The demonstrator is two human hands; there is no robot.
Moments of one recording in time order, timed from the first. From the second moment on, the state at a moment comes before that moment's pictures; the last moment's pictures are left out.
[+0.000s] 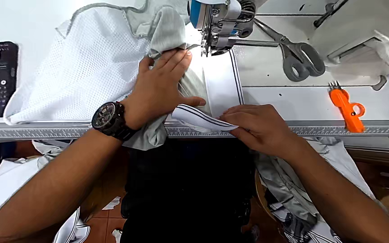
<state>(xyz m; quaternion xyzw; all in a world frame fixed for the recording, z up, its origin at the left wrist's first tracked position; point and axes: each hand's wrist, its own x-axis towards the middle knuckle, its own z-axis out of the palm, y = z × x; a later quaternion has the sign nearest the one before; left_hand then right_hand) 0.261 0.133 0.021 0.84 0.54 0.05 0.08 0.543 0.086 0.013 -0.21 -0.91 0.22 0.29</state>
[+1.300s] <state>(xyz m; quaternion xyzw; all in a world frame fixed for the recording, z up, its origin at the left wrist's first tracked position) 0.249 0.097 0.028 0.95 0.27 0.15 0.01 0.513 0.107 0.000 -0.18 -0.93 0.02 0.31</state>
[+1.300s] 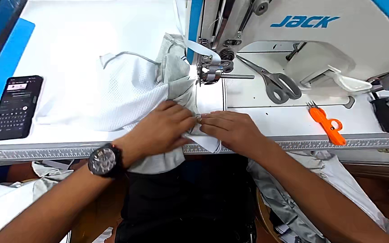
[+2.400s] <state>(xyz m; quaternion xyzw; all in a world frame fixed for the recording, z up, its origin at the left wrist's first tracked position) 0.256 0.120 0.017 0.96 0.25 0.13 0.01 0.527 0.104 0.009 -0.25 -0.94 0.08 0.21</state>
